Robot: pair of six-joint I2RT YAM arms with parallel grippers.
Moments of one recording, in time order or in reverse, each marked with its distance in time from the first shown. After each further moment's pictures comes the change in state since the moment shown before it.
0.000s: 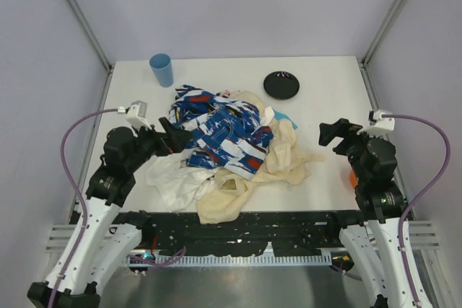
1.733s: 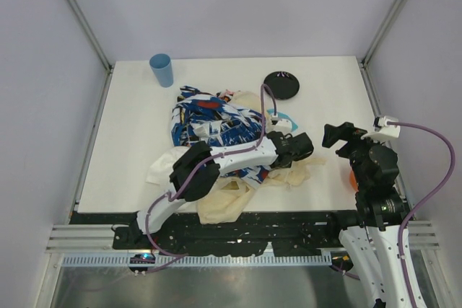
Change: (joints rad) left arm -0.964 1.667 1.244 -0.581 -0.916 -0.283; right arm 0.000 -0.072 -0.032 0.008 0.051 0.008
